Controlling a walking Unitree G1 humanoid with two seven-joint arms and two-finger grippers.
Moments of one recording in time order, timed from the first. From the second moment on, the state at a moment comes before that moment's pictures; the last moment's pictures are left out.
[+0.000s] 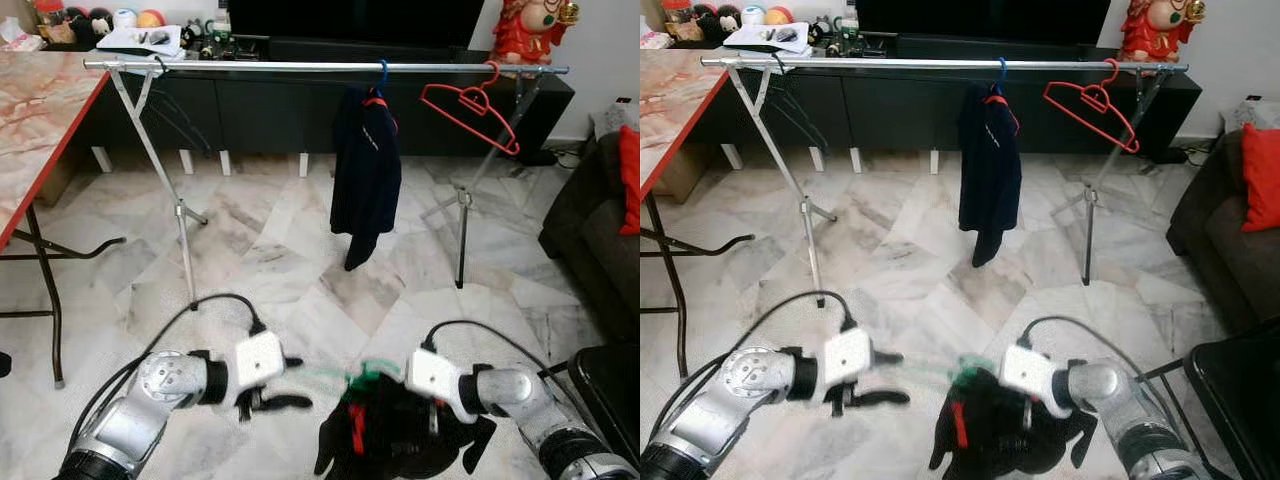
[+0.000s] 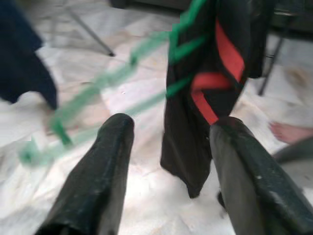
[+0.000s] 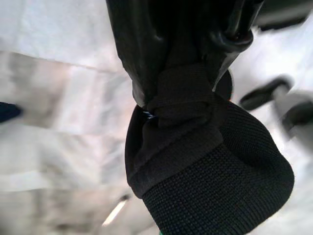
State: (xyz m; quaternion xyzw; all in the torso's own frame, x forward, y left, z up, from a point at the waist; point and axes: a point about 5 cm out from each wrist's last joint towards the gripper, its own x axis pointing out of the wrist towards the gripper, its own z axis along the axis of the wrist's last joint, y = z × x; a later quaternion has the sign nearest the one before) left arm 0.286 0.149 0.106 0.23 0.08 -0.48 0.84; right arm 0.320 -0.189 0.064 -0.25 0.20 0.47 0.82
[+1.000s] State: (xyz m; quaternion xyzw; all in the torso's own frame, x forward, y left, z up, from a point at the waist) left arm 0.307 0.123 0.032 0.19 0.12 -0.21 0.95; right arm 0.345 -0.138 0.134 -0.22 0.07 0.47 0.85
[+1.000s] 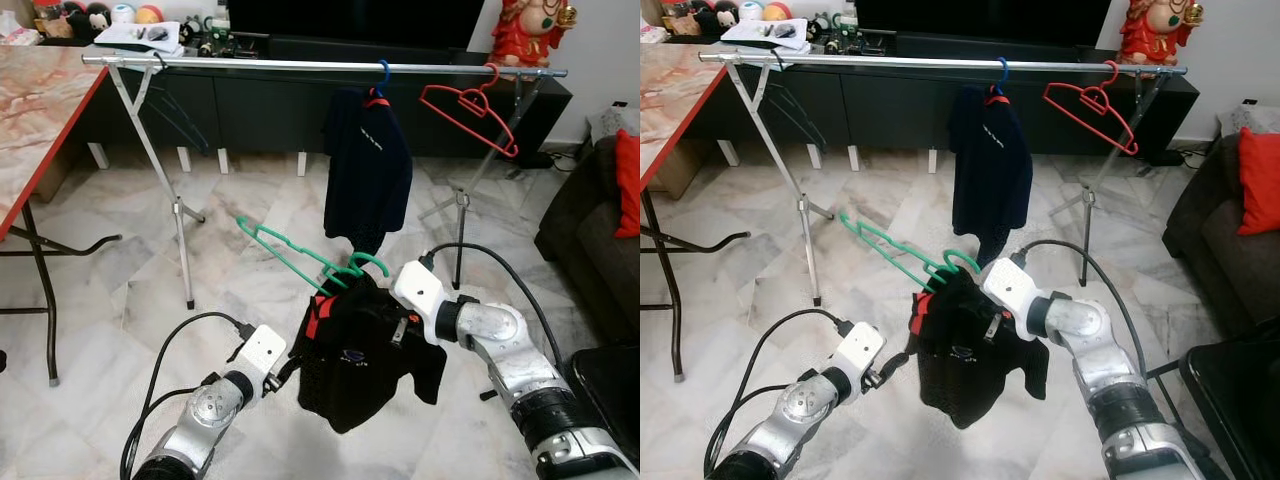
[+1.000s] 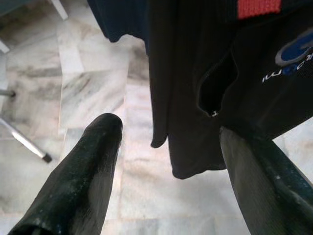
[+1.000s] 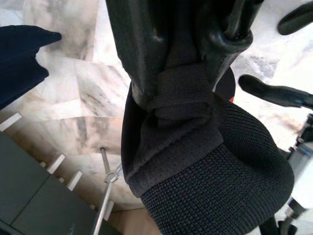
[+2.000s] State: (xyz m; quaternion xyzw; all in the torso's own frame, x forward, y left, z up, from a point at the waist) left arm 0.316 0.111 0.037 0.24 0.09 -0.22 0.94; right arm 0.322 -0.115 0.144 -0.20 0.06 0.53 0.82
